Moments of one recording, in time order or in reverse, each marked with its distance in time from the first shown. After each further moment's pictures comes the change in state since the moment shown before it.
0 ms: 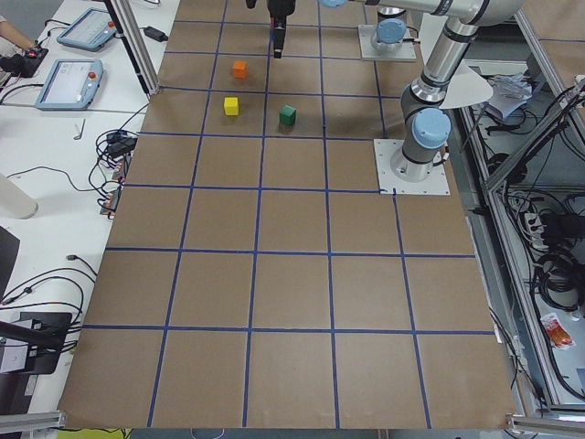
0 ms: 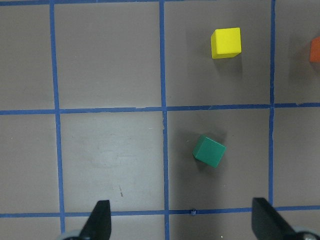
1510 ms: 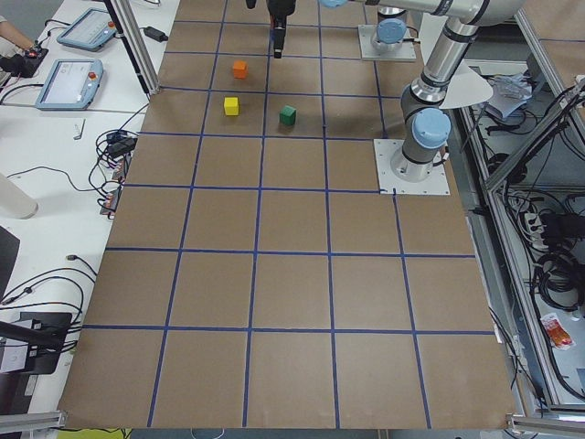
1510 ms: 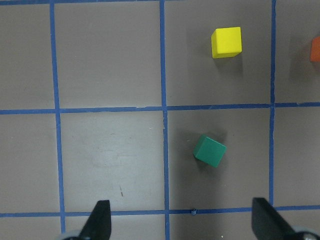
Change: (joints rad) left arm 0.000 0.000 0.000 0.000 0.002 0.000; right arm 0.000 0.002 0.005 0.002 0.006 -0.001
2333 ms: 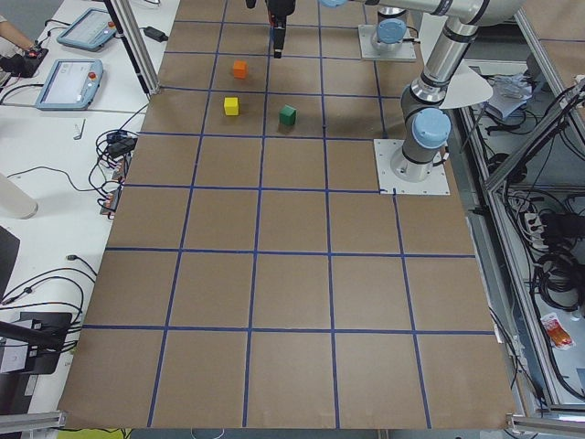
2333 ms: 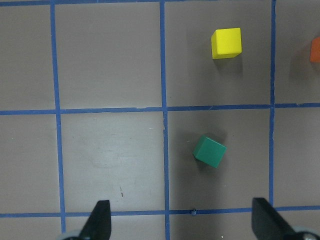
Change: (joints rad) left arm 0.000 -0.001 0.001 -0.002 0.000 0.000; right arm 0.001 -0.006 -0.045 0.037 -0.009 -0.005
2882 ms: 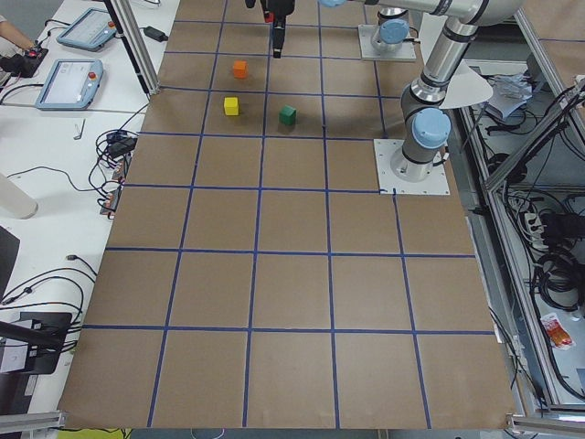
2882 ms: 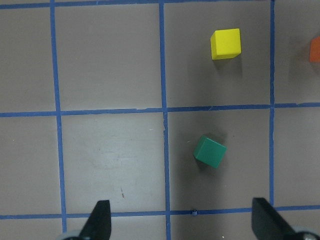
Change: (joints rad) left arm 0.000 -0.002 0.003 0.000 0.000 0.002; right arm 0.035 0.029 -0.143 0.168 -0.002 0.069
